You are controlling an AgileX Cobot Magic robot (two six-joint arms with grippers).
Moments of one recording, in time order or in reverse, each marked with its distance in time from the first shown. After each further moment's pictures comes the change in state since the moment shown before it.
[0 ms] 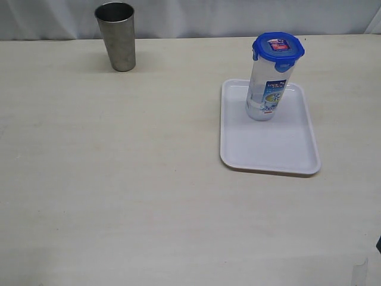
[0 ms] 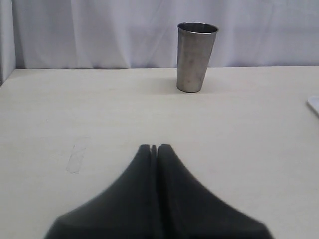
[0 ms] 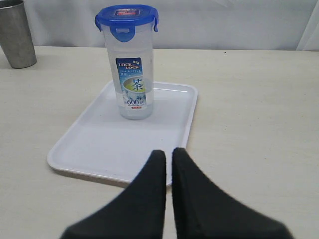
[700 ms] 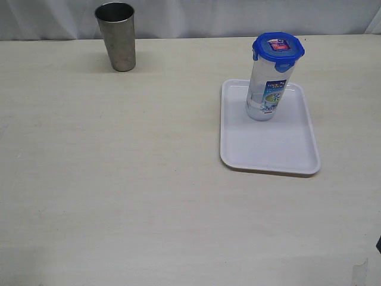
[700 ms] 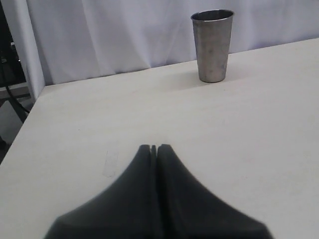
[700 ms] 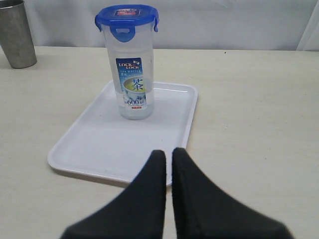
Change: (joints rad) left arm 0.046 0.000 0.000 0.045 0.007 0.139; right arm 0.000 0.000 0.000 0.000 0.000 0.000
